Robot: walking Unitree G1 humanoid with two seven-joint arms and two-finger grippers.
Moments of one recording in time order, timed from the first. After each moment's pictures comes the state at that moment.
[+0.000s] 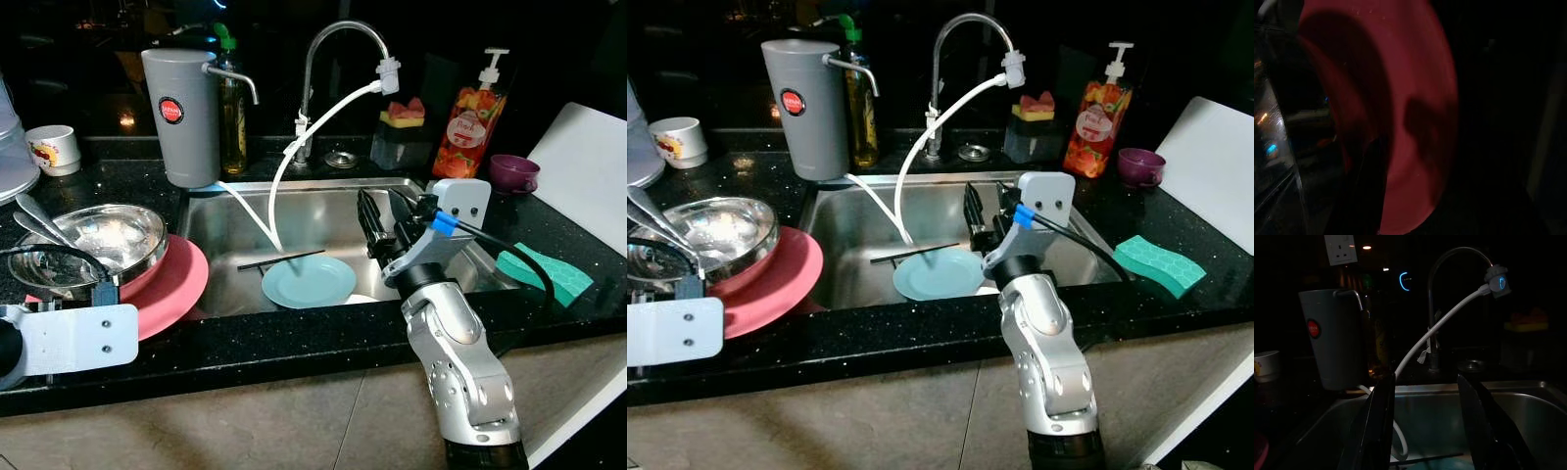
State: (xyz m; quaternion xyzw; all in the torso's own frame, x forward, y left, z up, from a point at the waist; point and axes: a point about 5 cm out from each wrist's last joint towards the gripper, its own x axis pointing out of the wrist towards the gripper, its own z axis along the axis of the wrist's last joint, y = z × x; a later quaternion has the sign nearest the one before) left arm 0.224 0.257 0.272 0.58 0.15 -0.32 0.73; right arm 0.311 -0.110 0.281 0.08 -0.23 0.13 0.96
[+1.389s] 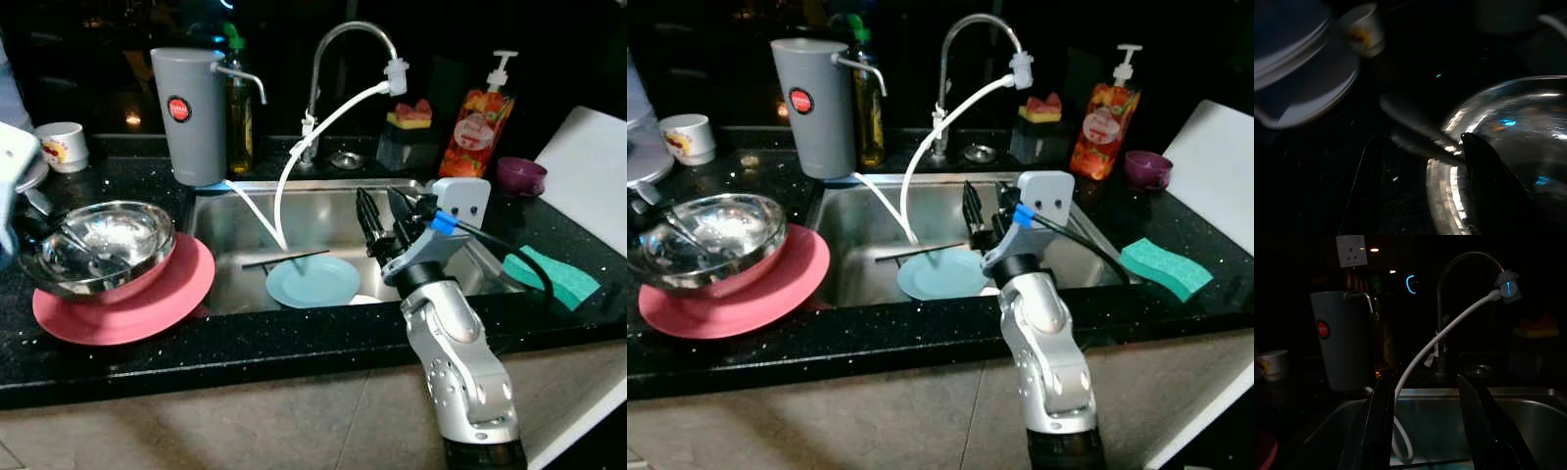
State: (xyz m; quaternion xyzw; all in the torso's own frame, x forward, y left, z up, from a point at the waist) left arm 0.288 0.333 0.336 0.17 0.03 0.11 0.98; right arm 0.313 -0.110 0.283 0.07 -0.24 0.14 0.96
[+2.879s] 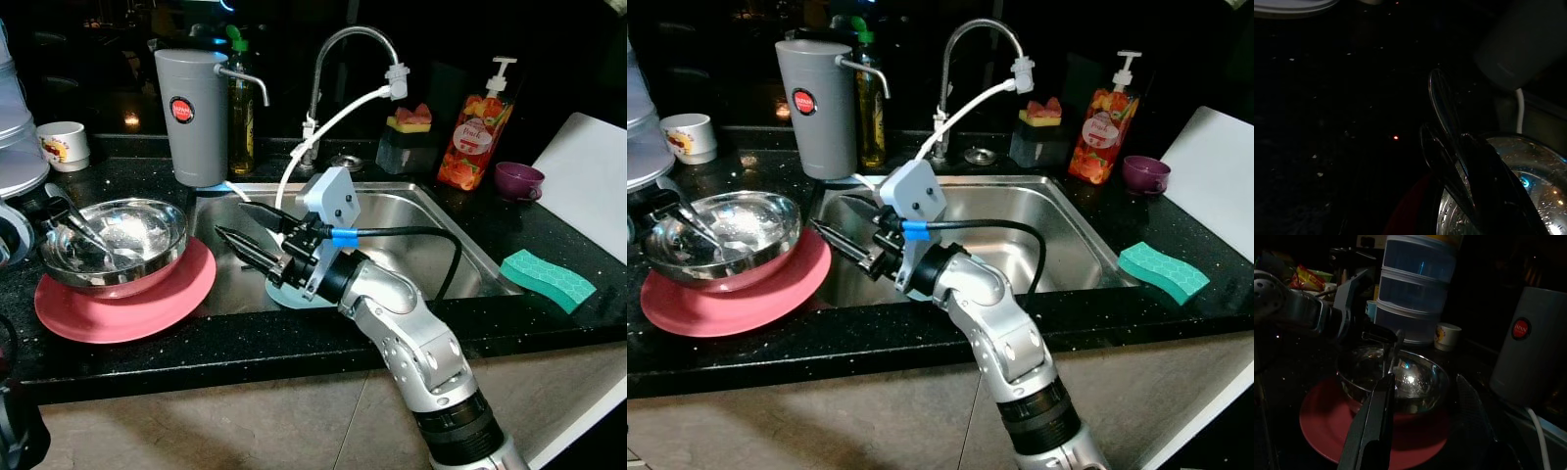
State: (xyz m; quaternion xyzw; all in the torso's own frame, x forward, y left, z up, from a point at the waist) left arm 0.337 0.348 0.312 -0.18 0.02 0.12 0.98; right arm 0.301 -0.023 0.296 -0.04 -0.22 0.49 0.84
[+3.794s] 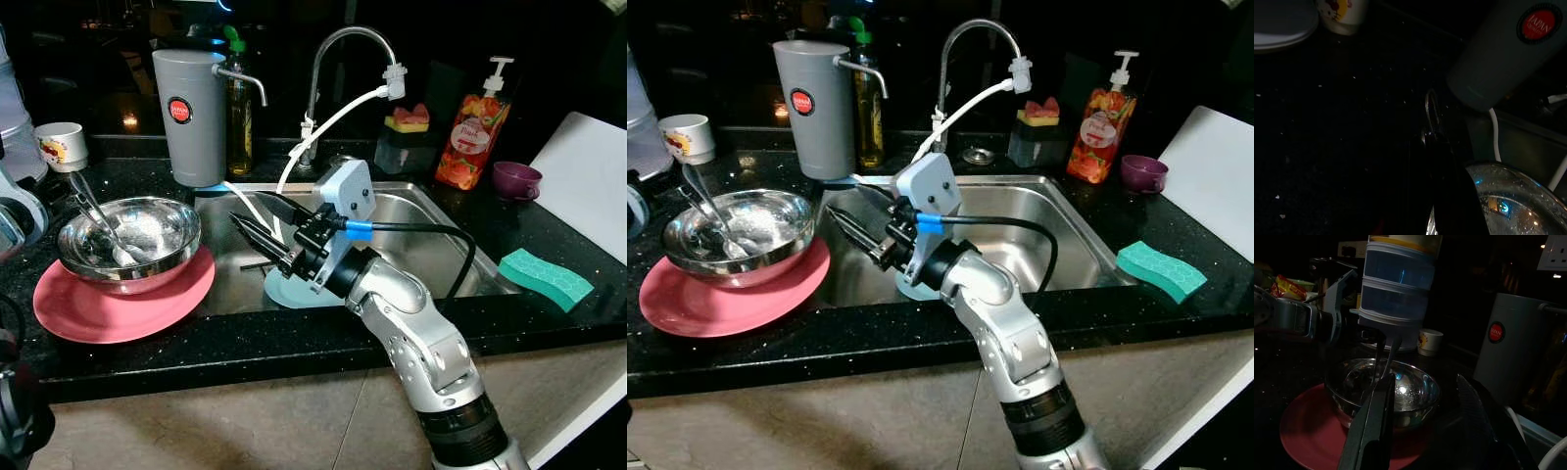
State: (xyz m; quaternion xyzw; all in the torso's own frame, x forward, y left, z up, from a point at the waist) left arm 0.347 0.341 0.329 -0.17 -0.03 0.09 0.98; right arm 0.302 -0.032 0.300 -0.02 -0.23 0.46 0.86
